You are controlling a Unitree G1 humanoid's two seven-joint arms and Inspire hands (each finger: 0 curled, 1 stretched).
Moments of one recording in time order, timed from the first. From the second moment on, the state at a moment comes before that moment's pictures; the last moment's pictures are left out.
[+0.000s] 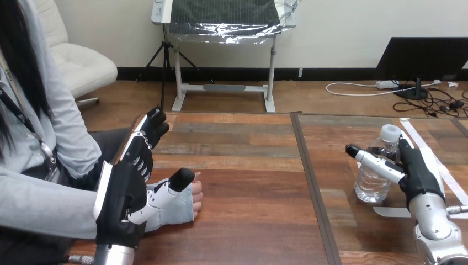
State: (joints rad) left arm -0.06 0.07 0.10 0.66 -0.15 -0.95 -0.27; right arm -0.61 -0.38 -0.12 1.36 -0.20 -0.41 -0.13
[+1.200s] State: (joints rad) left arm 0.01 0.08 0.10 0.55 -0.17 -0.96 -0.27; right arm -0.61 -0.34 -0.12 1.36 -0.20 -0.36 -0.14
